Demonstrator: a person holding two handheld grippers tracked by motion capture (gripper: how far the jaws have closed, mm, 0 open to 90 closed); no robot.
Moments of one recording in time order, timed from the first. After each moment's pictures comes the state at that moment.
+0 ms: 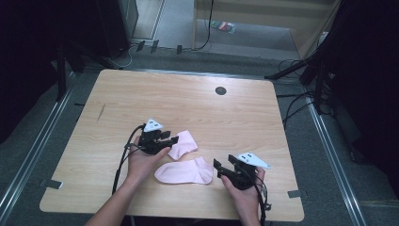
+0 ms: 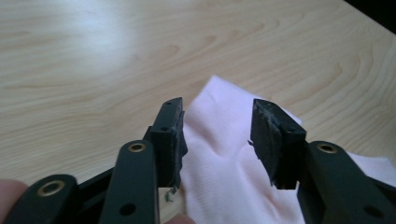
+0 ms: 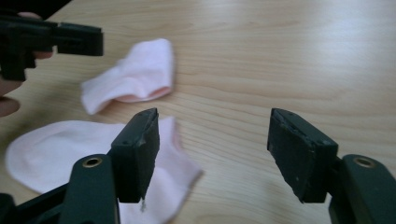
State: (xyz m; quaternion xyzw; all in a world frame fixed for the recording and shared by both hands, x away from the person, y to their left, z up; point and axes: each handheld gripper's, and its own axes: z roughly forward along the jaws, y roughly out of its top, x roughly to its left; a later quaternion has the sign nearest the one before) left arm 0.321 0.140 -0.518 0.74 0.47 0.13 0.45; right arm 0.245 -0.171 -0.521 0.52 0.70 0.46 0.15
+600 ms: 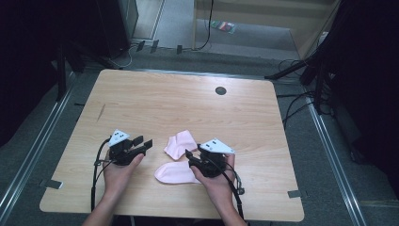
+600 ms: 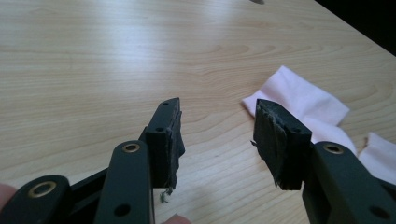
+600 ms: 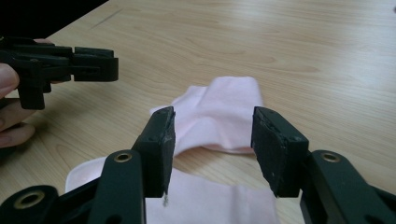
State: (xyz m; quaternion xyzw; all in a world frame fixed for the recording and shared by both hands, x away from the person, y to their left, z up) left arm 0.282 0.211 -0.542 0.67 0.54 0.17 0.48; right arm 0.264 -0.084 -0.494 0.44 0.76 0.46 0.16
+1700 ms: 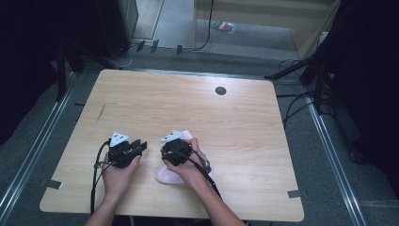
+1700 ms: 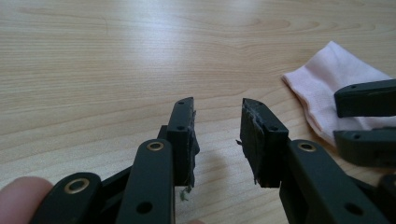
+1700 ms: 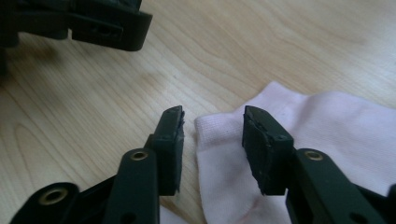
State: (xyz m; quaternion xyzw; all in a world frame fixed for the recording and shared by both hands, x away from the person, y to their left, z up) left arm 0.282 0.213 -0.552 0.67 0.57 0.19 0.43; right arm 0.312 0.011 -0.530 0.33 0.87 0.34 0.14
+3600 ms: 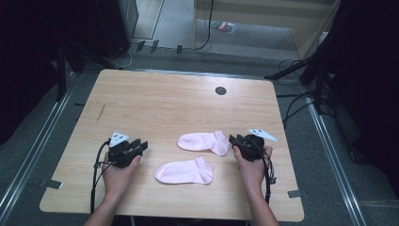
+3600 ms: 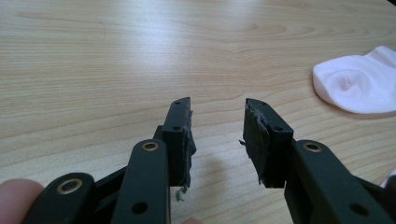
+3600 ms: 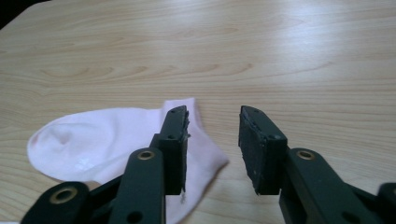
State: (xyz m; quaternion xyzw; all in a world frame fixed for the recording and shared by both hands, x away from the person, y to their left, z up) left arm 0.282 0.214 -0.552 0.67 0.57 0.19 0.44; right arm 0.327 -0.203 -0.520 0.58 0.66 0.44 0.18
